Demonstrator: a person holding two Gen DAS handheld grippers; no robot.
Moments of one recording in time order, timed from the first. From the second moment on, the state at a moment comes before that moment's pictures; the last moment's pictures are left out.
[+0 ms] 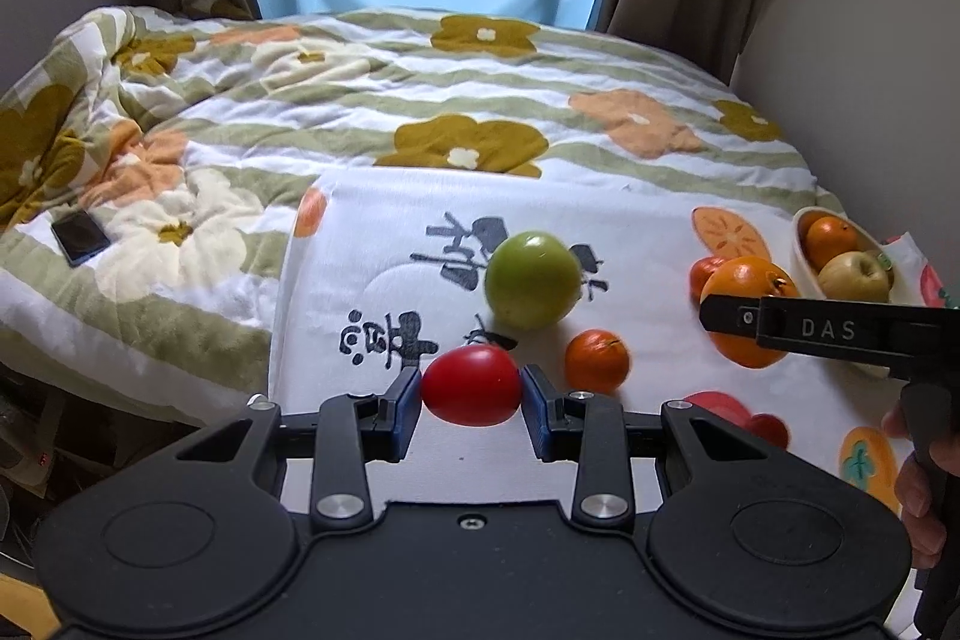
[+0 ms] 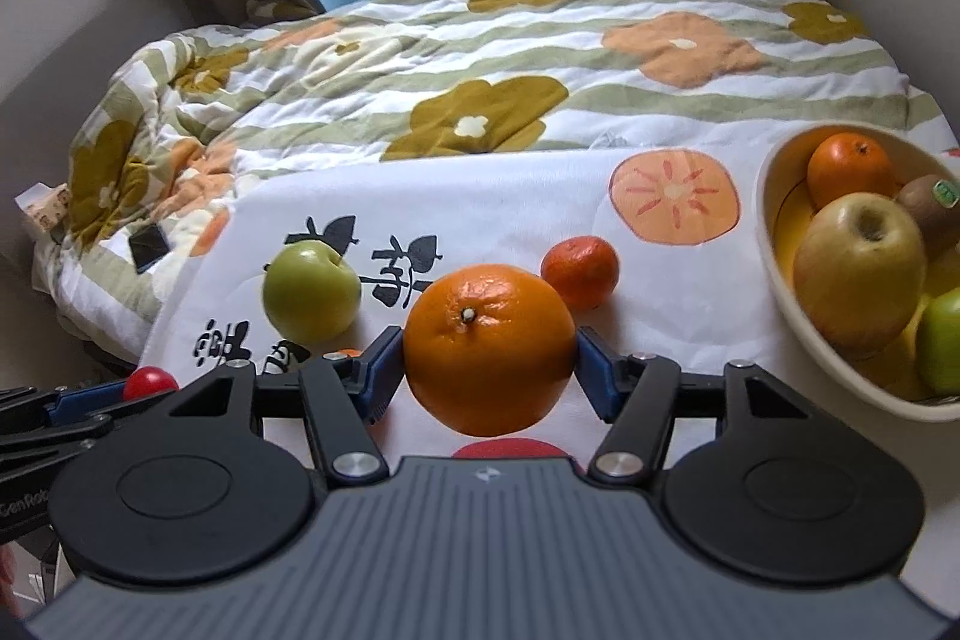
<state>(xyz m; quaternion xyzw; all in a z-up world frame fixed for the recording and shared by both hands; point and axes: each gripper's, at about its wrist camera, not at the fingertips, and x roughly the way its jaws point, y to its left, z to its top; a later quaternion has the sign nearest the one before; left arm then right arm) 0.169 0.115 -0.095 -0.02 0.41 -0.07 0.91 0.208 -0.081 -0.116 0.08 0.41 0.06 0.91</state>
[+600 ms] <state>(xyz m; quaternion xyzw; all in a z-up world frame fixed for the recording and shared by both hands) 0.110 0.020 -0.036 -0.03 0.36 -0.05 0.93 0.143 -0.180 -0.056 0.08 0.37 0.10 0.92</state>
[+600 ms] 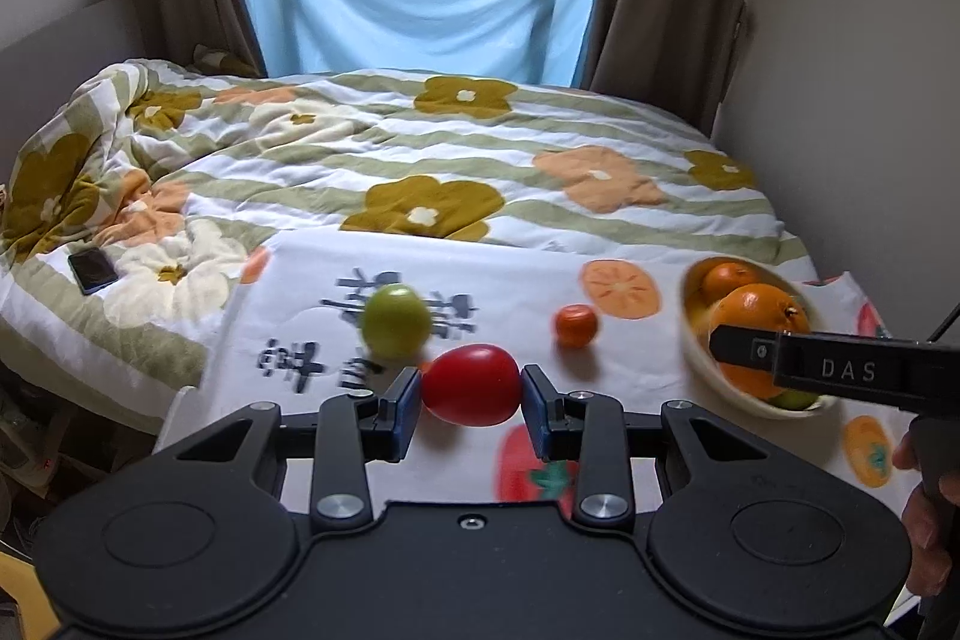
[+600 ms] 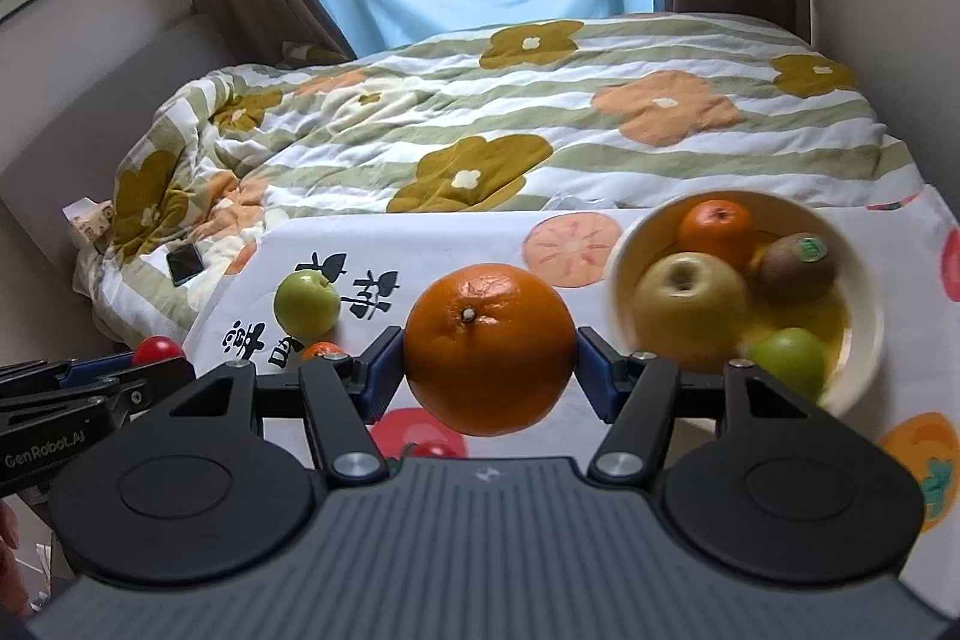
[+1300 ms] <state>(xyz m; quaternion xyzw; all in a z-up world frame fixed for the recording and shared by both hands) 0.118 -0.152 -0.040 -0.01 0.36 -0.12 0.93 0.123 -0.353 -0.052 0.09 0.36 0.05 0.93</state>
